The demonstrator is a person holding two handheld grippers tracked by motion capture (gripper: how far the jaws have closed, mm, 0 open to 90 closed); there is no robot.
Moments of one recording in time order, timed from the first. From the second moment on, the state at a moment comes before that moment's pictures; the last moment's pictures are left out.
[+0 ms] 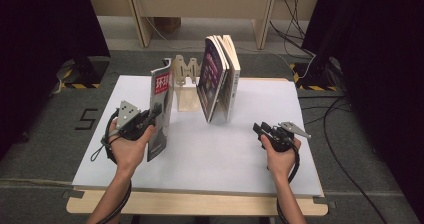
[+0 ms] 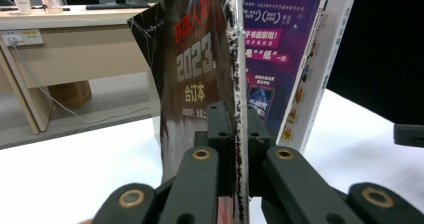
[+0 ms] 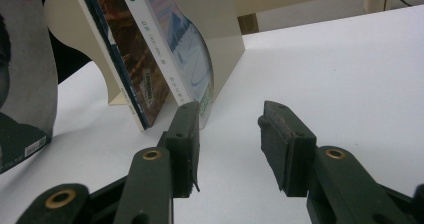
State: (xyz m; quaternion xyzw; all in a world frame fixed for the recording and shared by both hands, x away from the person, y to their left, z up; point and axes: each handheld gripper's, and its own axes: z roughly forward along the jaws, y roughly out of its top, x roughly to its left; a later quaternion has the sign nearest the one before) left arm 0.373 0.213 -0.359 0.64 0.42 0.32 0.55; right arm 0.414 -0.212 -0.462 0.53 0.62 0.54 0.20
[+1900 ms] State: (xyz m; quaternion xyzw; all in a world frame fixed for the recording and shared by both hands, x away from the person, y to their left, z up) left arm 0.459 0.205 -0.335 0.61 0.43 0.35 0.57; right arm 0.418 -0.217 -0.472 0.54 0.62 0.54 0.20
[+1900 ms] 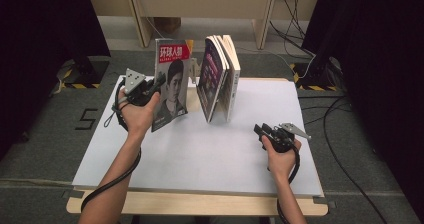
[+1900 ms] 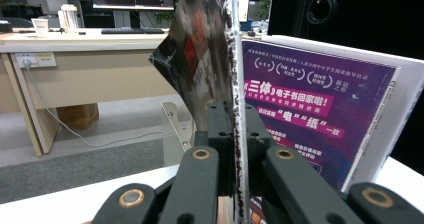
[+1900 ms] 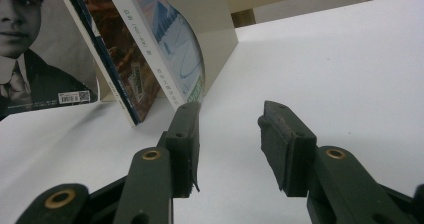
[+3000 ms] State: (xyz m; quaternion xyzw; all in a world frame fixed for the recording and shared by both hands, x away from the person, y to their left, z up) left arm 0.504 0.194 -0.356 0.59 0.43 0.35 0.59; right arm 0.417 -0.218 -0.474 0.54 0.62 0.54 0.19
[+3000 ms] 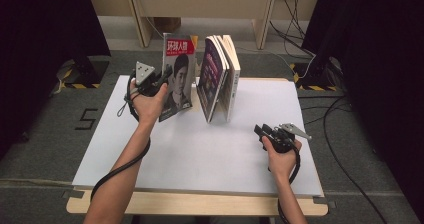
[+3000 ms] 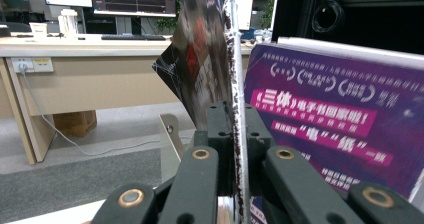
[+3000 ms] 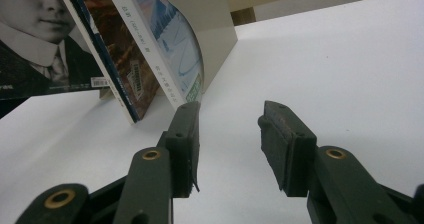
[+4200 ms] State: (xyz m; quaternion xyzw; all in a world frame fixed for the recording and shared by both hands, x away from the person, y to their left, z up) left arm 0.479 0.216 -0.363 0.62 0.45 0.29 0.57; right arm 0.417 -0.217 -0.476 0.54 0.62 0.53 0.18
